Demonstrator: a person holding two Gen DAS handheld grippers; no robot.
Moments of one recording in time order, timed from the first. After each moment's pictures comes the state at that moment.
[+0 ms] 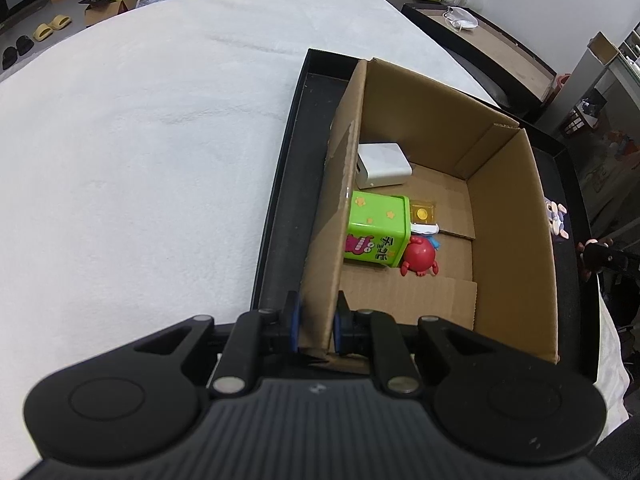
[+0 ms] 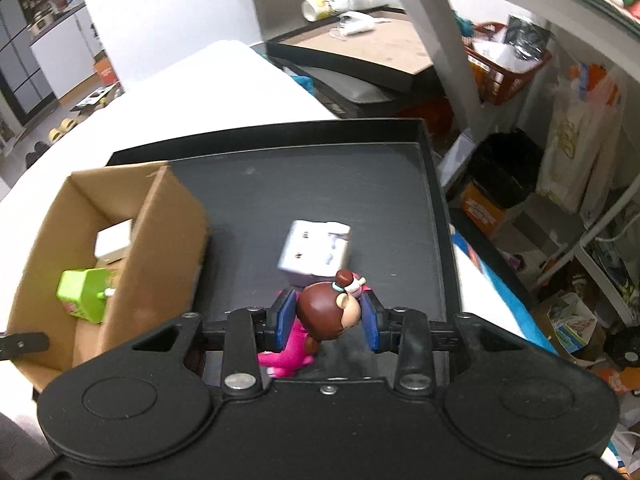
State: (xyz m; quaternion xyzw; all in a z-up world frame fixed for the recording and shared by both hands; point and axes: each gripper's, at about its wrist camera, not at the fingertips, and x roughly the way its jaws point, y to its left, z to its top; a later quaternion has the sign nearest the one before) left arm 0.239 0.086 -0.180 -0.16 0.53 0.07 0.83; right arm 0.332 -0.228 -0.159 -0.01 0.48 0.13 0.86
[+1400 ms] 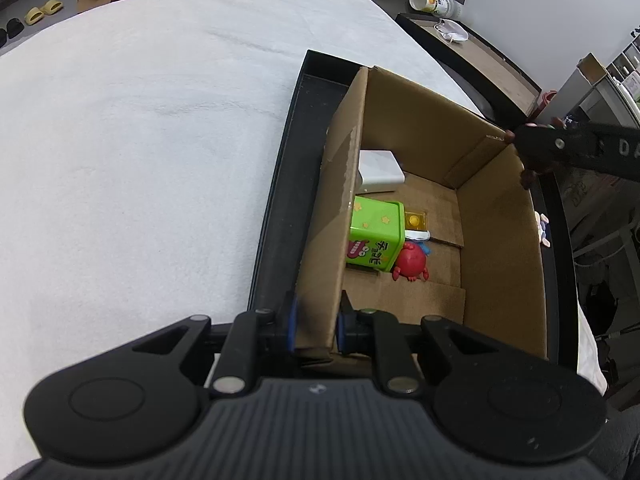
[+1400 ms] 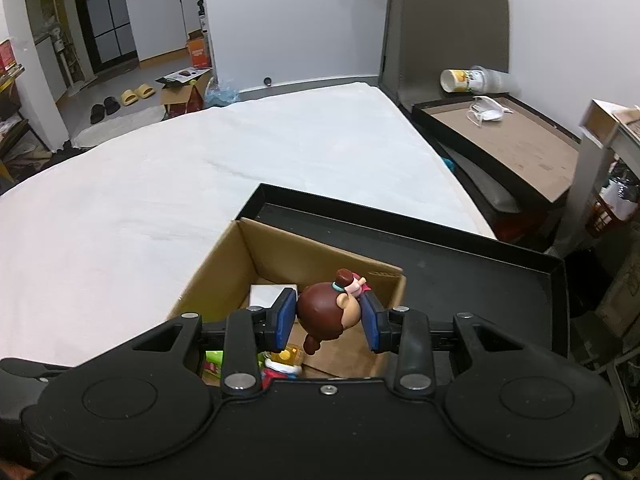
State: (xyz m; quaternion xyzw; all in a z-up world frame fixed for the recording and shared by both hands) left arm 0.233 0.101 -0.185 -0.20 0.52 0.04 0.83; right arm 0.326 -0.070 -0.100 -0.11 0.42 0.24 0.87
